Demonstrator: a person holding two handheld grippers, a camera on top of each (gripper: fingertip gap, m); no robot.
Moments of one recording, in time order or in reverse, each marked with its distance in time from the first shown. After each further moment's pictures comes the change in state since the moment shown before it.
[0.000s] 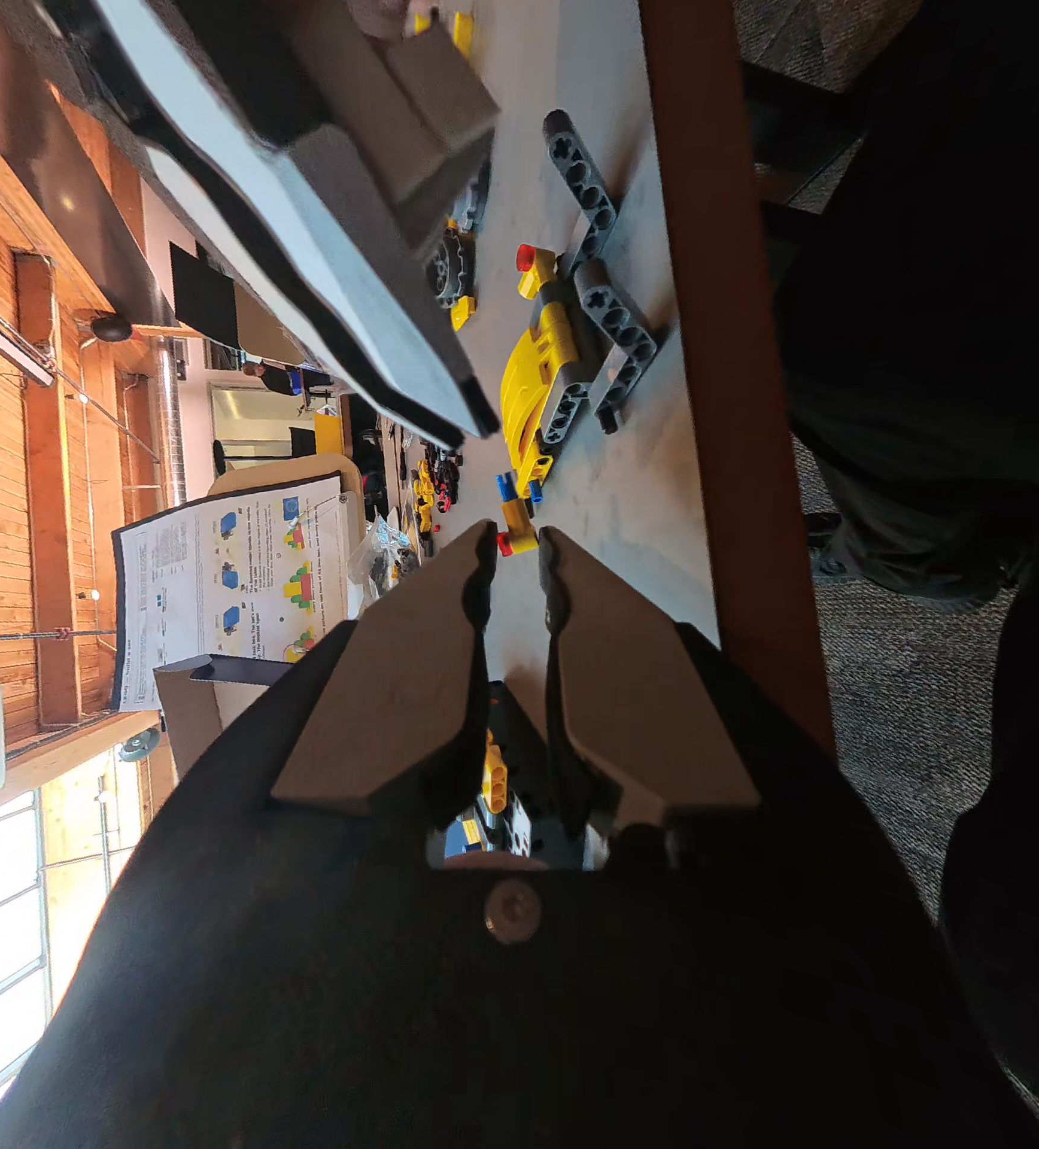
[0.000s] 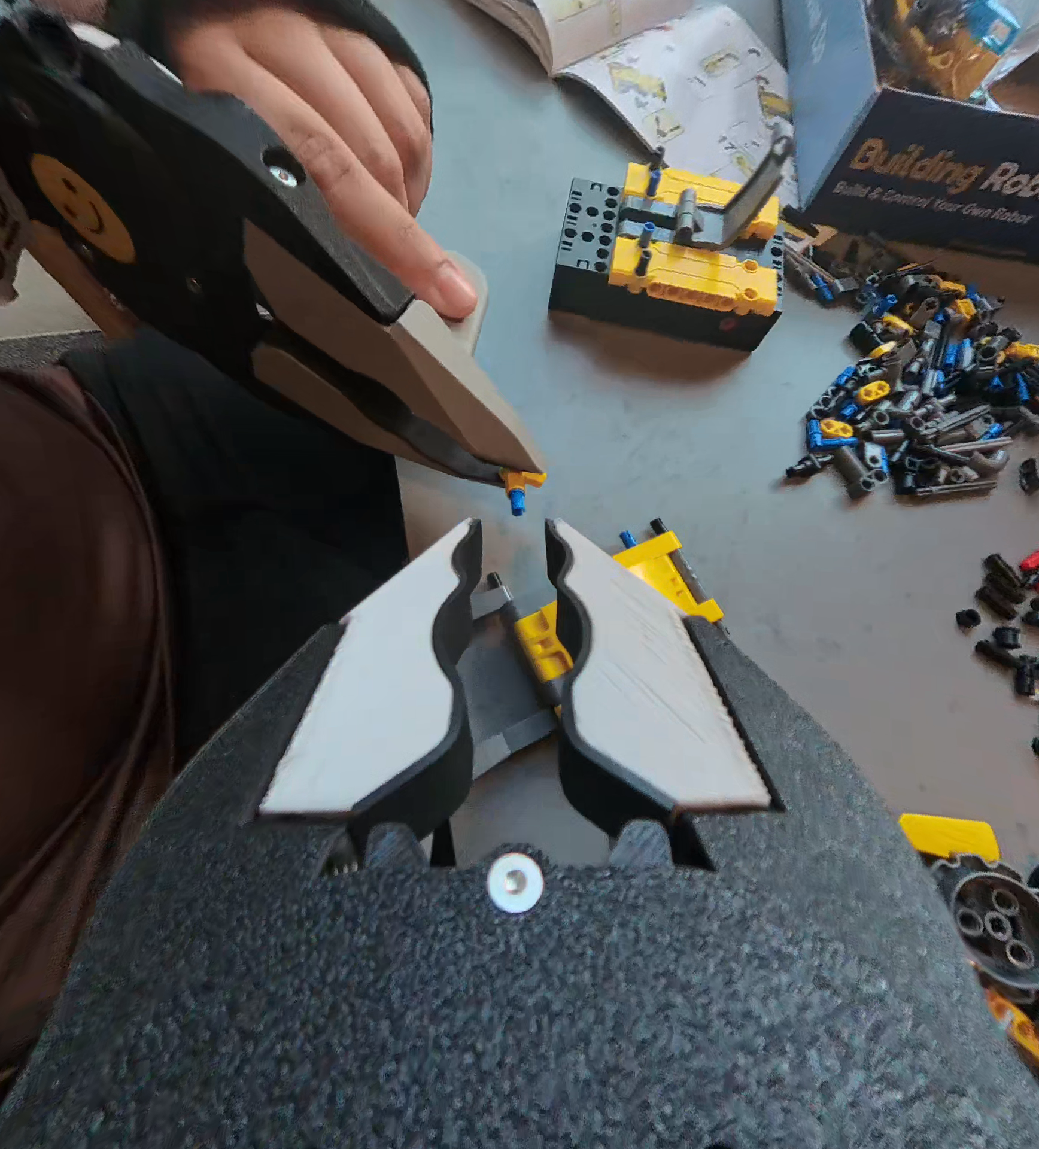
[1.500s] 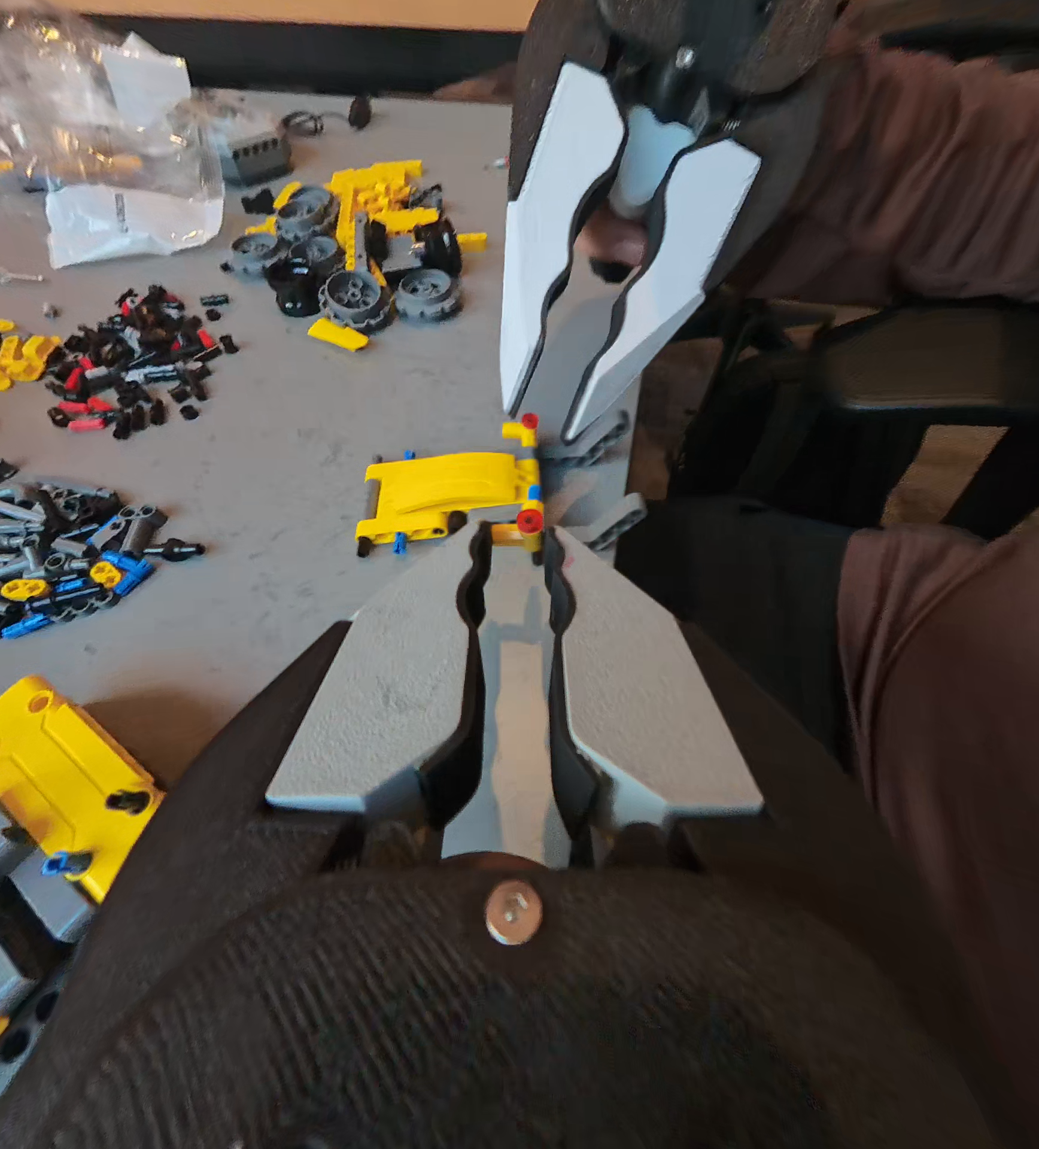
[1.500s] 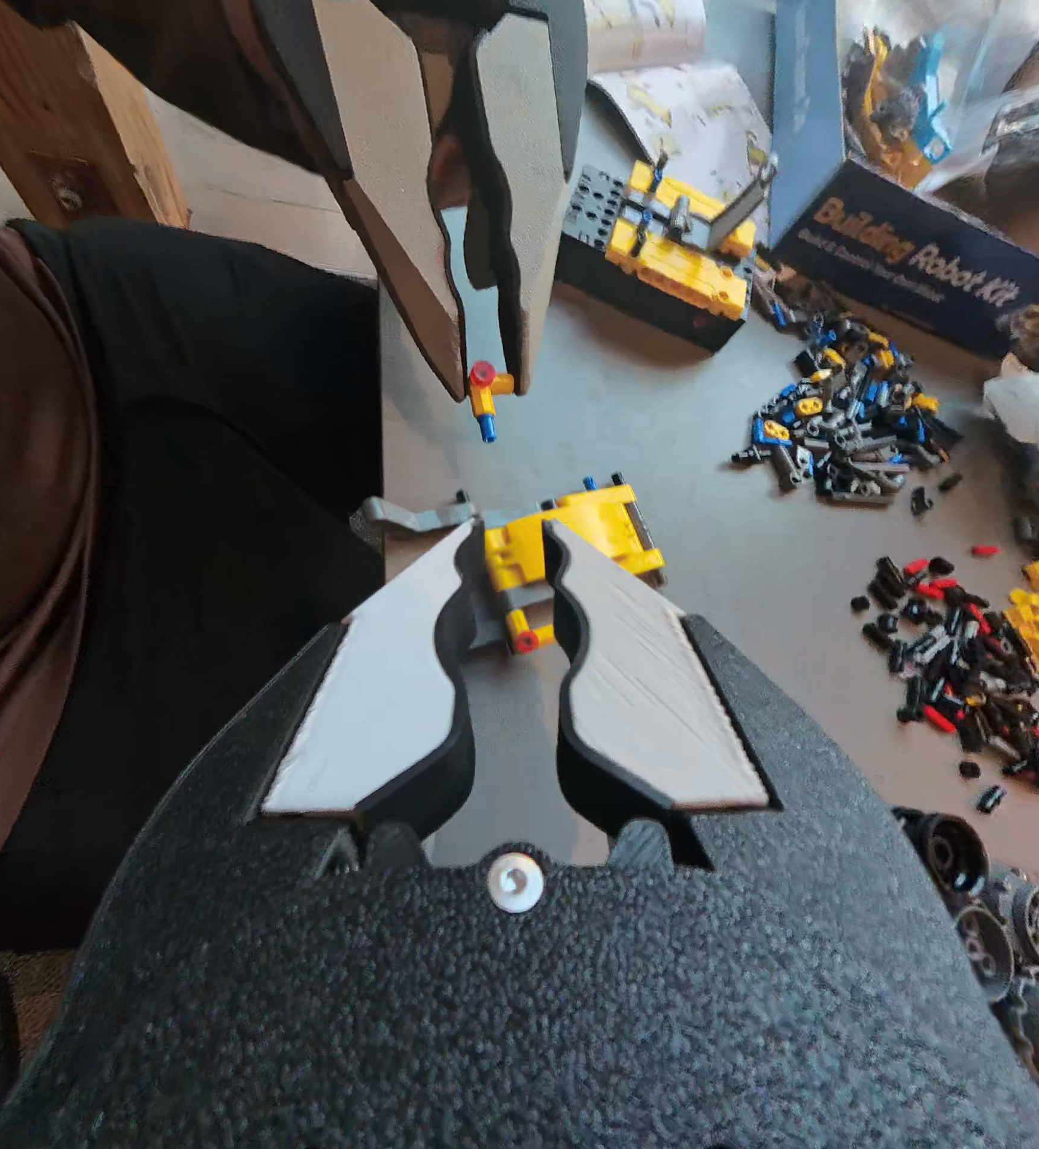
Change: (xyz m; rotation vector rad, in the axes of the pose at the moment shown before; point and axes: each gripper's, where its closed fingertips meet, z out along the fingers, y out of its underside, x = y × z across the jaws) left arm -0.012 -0.022 -0.013 0.330 0.554 -1.119; right arm 0.011 0.019 -0.029 0.030 0.033 -0.207
